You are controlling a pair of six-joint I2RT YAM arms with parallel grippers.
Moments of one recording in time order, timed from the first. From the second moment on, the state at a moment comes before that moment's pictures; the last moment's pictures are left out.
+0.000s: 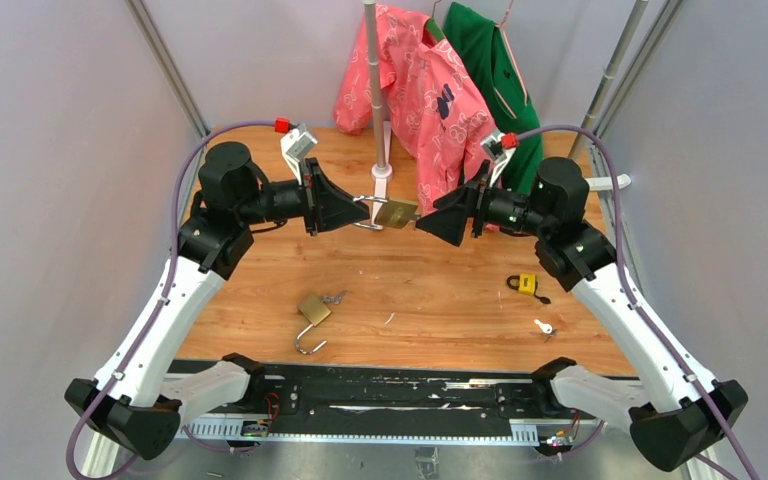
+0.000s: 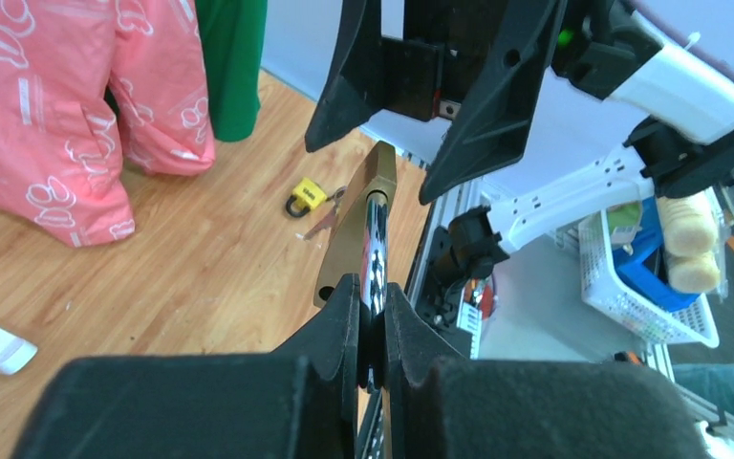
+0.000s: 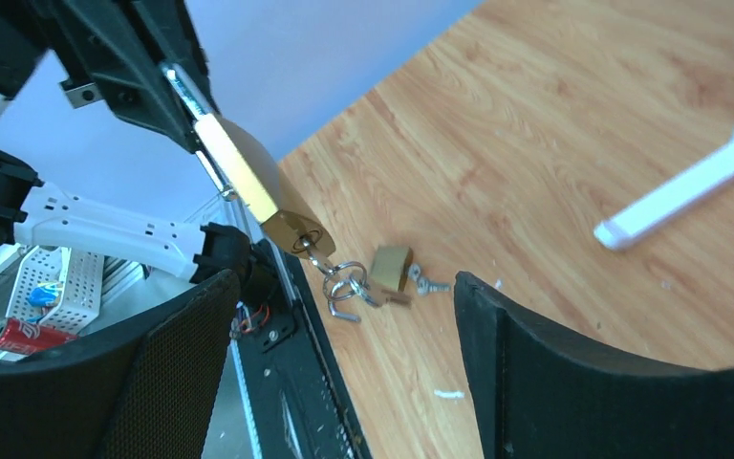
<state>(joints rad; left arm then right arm) -0.40 1.06 1.23 -0.27 0.91 -0.34 0.47 1.04 1.14 -0.24 -0.70 0.38</state>
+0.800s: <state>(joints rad) -0.39 1.07 1.24 0.05 0.93 -0.65 0.54 1.28 1.11 0.60 -0.92 0.70</state>
